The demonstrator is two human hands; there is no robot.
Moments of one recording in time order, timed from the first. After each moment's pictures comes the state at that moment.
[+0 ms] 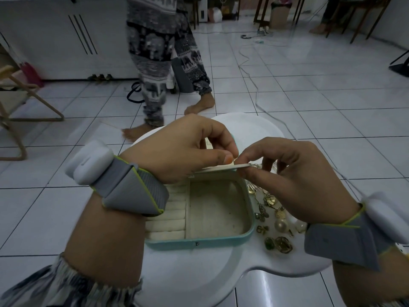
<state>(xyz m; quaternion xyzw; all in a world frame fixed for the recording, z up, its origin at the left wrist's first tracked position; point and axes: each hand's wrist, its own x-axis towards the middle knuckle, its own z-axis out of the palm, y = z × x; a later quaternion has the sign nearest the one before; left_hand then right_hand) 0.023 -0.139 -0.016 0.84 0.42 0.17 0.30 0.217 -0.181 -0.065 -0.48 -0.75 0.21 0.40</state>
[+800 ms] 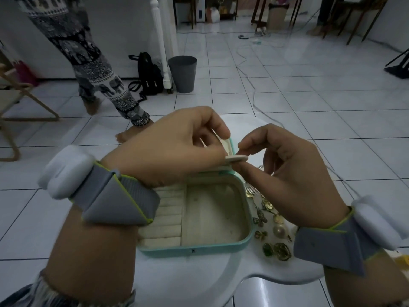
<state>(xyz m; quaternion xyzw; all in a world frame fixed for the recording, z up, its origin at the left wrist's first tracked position) 0.022 -0.142 -0.011 0.78 0.45 0.23 0.37 0.208 -0.178 -0.061 -0.51 -0.73 0.15 0.43</state>
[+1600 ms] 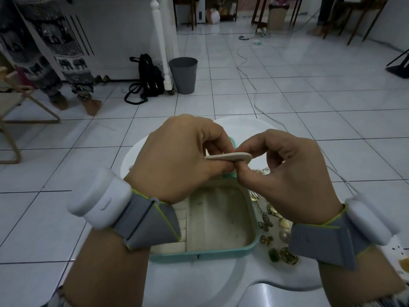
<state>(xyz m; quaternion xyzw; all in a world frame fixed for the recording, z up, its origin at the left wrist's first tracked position) 0.025 -0.140 -0.032 0.81 0.45 0.32 0.19 0.199 -0.169 -0.062 -0.48 -0.73 0.13 0.46</state>
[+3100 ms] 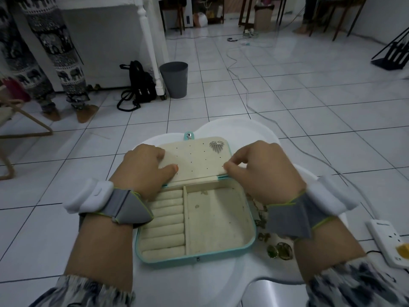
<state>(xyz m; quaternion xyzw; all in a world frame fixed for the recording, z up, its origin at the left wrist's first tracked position) -0.013 -0.109 -0.073 0.71 0.68 0.11 0.15 0.188 -0.151 -0.065 -0.68 -0.68 0.16 0.22</state>
